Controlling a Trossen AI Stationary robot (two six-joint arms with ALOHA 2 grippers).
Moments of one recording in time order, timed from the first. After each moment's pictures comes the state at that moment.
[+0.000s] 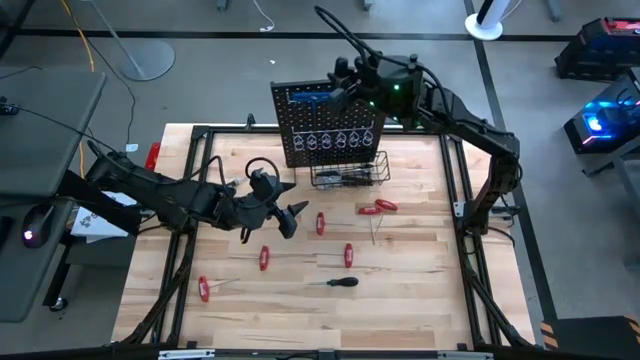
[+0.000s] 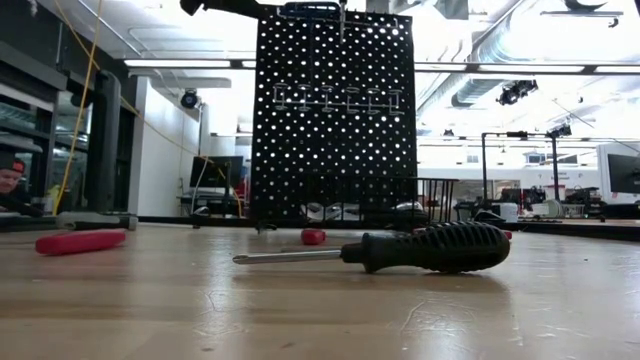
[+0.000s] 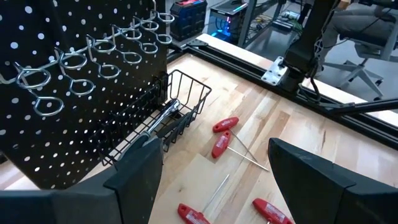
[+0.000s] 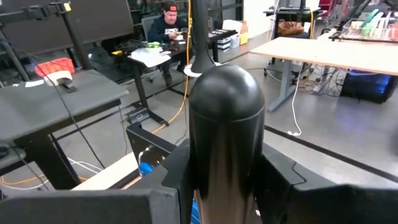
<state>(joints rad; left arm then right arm) -0.31 1.32 1.18 -0.44 -0.77 -0.58 -0.26 1.74 2.18 -0.65 0.51 0.20</state>
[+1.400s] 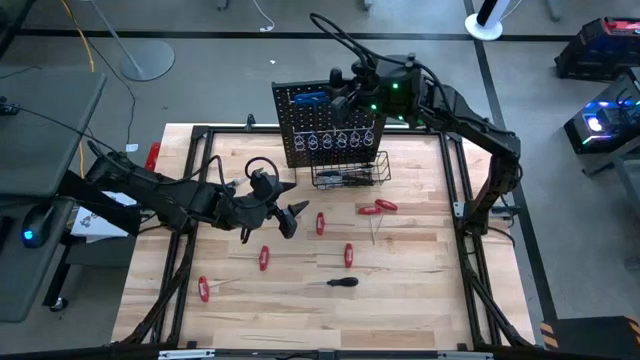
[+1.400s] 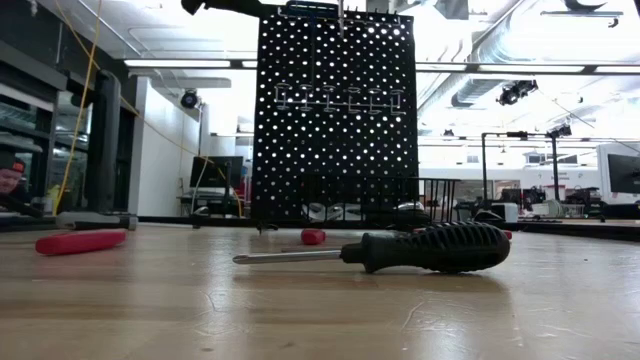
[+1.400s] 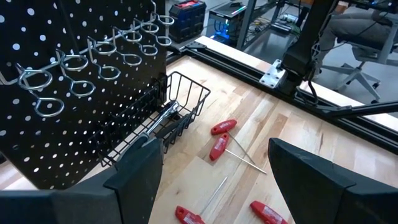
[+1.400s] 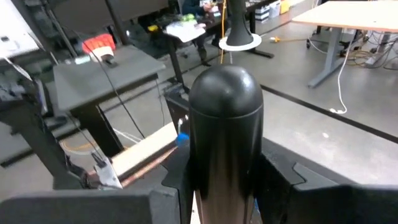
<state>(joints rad) -0.31 1.32 1.18 -0.43 -0.77 -0.57 -0.26 1.74 2.20 -0.75 0.30 0.28</state>
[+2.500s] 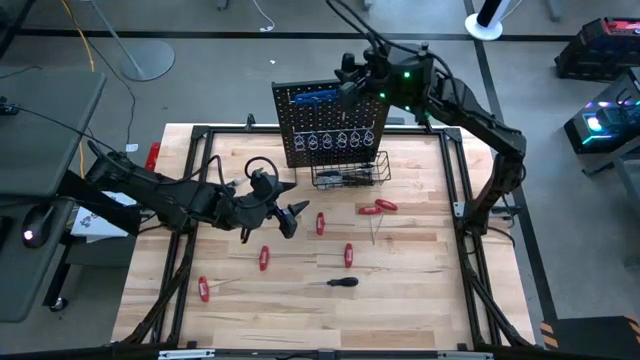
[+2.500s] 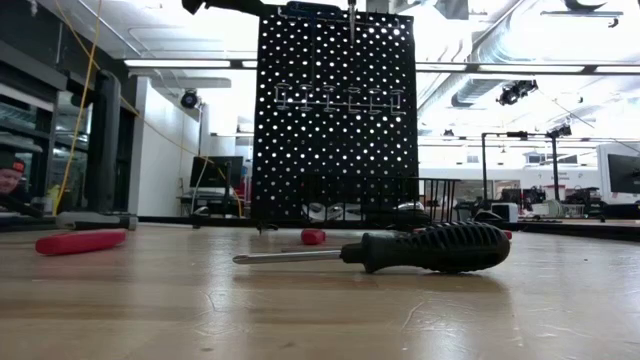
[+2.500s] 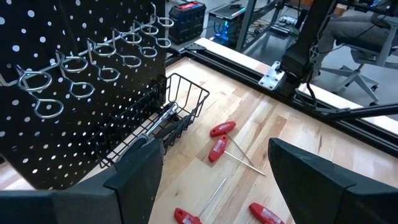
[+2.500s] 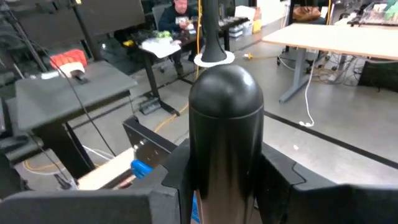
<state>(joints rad) -0.31 1.32 1.18 -0.42 -0.77 -0.57 -0.32 1.72 2.20 -0.73 0.37 0.22</state>
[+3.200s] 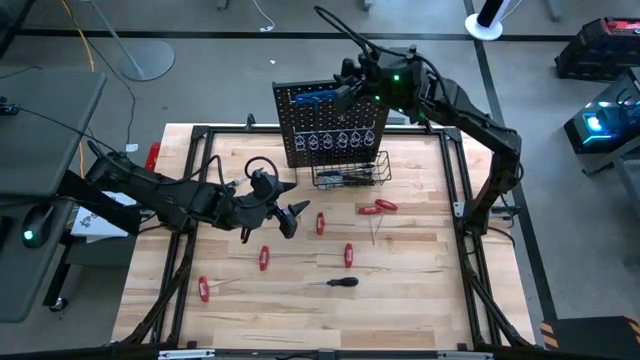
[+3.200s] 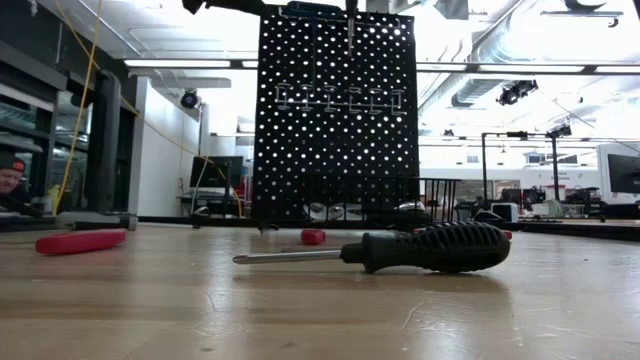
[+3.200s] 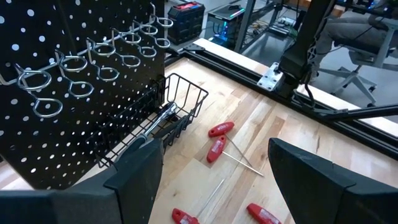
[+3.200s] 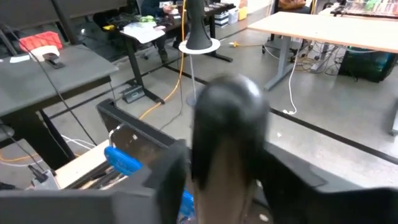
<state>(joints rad) -0.31 1.32 1.18 -0.41 -0.77 -0.57 -0.32 1.74 2.19 -0.77 0.42 0.22</state>
